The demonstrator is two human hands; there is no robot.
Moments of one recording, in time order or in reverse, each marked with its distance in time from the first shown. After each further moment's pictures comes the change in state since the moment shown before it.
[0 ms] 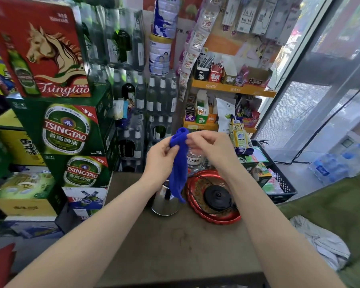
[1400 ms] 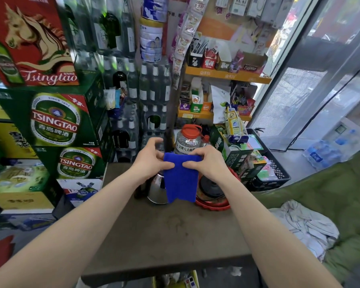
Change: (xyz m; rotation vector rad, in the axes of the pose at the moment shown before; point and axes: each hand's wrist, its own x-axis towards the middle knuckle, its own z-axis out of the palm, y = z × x) left_hand 0.000 -0.031 -0.018 0.372 -0.165 -0.283; right_hand -0.018 0.072 0.000 -0.351 -0.166 0.154
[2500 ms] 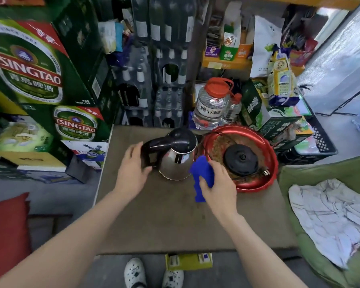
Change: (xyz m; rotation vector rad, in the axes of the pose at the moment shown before) left_hand 0.050 -0.183 0.016 0.502 0.224 -0.110; right_hand 0.000 0.133 0.139 -0.125 0.105 0.120
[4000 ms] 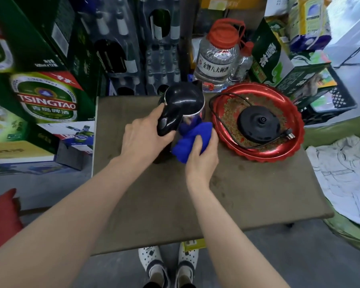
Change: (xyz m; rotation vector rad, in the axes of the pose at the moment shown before) left_hand 0.048 -0.004 0.028 0.198 -0.048 0.203; right_hand 0.031 -0.023 0.150 0.556 0.410 0.444
